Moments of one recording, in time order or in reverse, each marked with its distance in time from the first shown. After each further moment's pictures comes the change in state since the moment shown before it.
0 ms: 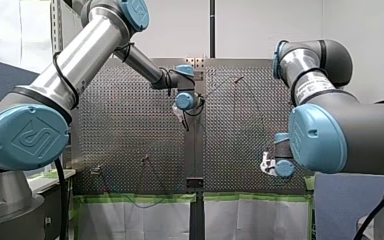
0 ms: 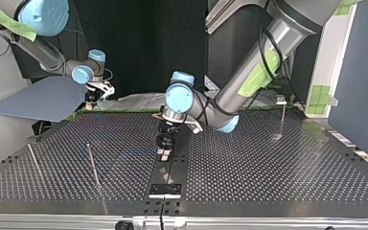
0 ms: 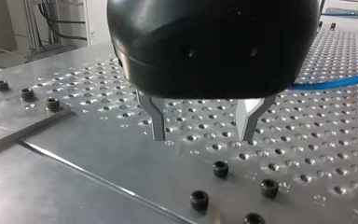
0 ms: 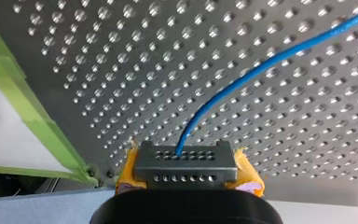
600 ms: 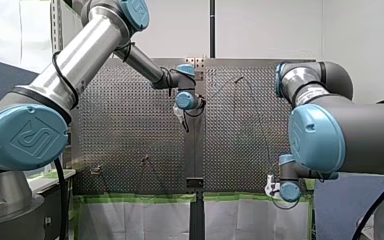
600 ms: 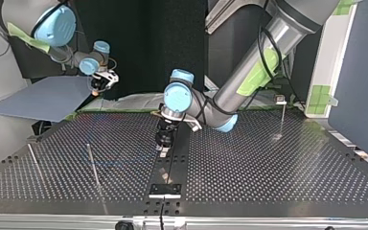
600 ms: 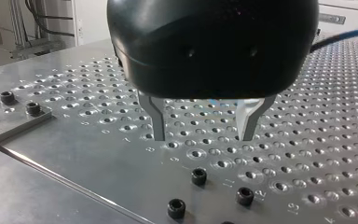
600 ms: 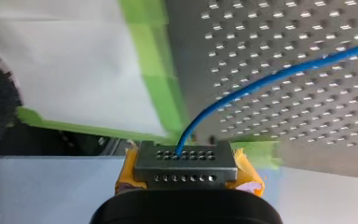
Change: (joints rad) left arm -0.007 0.001 0.000 -0.040 0.006 0.005; right arm -0.028 0.160 -0.001 -0.031 -0.002 -0.024
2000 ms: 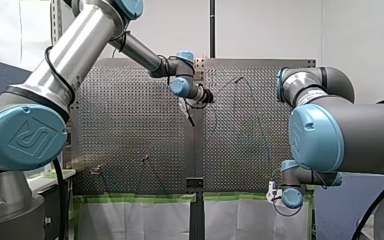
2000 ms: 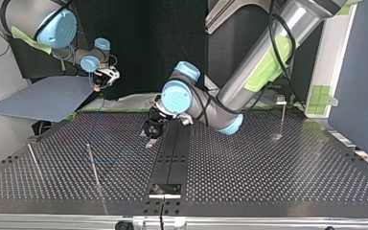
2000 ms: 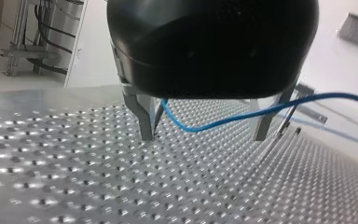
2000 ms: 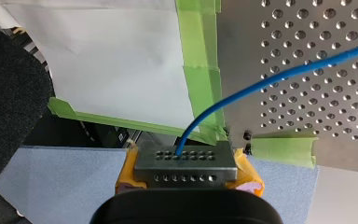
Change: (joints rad) left arm -0.012 0.082 0.000 -0.223 0.244 -0.180; right arm -0.013 0.036 0.000 0.003 -0.019 -0.012
